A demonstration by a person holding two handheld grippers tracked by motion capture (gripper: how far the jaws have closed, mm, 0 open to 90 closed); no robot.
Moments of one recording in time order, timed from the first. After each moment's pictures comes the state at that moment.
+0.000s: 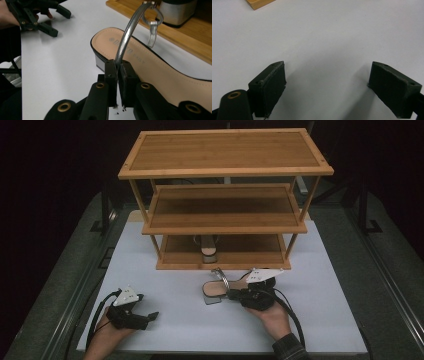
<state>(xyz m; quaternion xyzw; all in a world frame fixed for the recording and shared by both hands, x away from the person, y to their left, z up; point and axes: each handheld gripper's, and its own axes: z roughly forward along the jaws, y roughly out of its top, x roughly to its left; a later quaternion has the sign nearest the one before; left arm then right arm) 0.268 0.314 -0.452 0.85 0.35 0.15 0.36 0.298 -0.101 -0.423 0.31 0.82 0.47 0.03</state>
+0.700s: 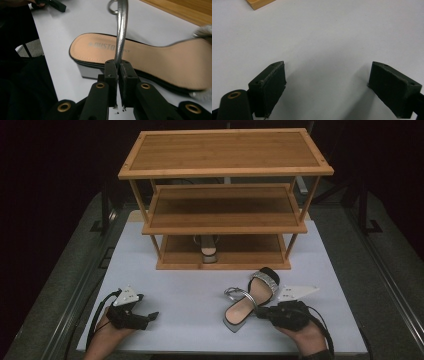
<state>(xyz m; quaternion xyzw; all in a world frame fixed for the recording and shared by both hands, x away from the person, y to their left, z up) 0.268 0.314 -0.452 0.85 0.35 0.15 0.36 0.245 -0.171 -0.417 0.32 0.84 0.45 0.02</state>
